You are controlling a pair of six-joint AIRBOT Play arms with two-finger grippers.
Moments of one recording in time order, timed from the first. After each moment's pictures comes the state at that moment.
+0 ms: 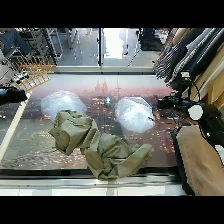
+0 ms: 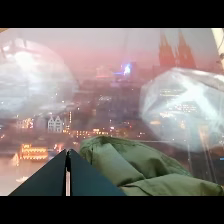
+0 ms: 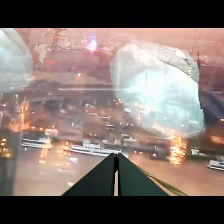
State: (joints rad) left arm 0.18 -1.02 1.29 1.38 -0.83 -1.38; right arm 0.00 -1.14 1.15 -1.41 0.68 1.39
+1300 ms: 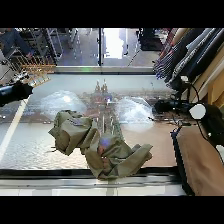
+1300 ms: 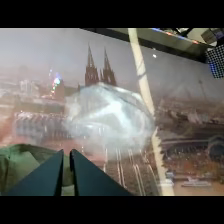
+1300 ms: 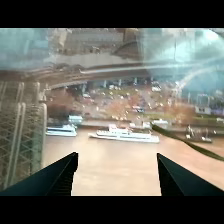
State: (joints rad) left arm 0.18 -1.03 1.29 1.05 -0.85 -1.38; right arm -0.04 -1.13 1.15 -1.33 0.85 1.45
